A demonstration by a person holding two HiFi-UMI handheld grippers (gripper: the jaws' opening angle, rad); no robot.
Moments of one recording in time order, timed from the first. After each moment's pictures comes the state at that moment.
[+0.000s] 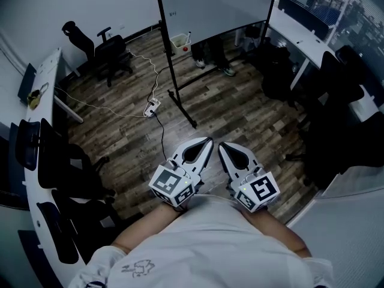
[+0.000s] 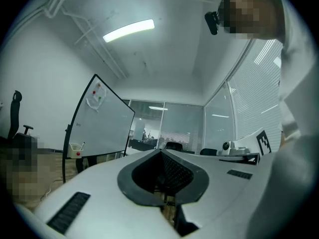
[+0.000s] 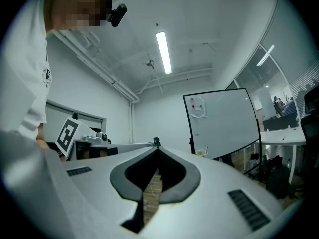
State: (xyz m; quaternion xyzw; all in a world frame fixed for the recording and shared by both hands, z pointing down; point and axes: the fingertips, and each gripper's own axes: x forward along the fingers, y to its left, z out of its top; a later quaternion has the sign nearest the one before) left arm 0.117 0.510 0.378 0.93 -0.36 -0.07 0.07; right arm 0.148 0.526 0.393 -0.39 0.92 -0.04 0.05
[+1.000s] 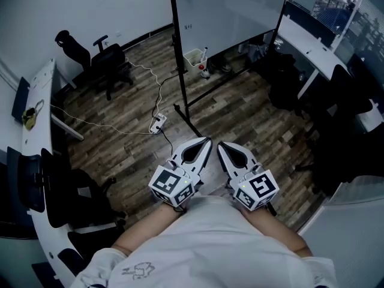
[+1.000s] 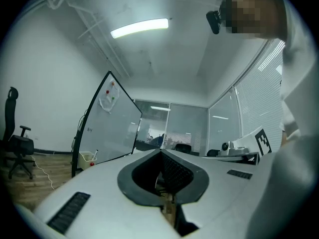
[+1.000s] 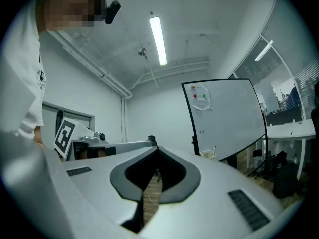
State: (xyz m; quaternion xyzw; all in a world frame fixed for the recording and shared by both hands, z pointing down) left arm -0.025 0.331 0.372 0.93 -0.34 -0.07 0.08; right arm 0.007 0.346 0.392 -0.41 0.91 -0.07 0.04
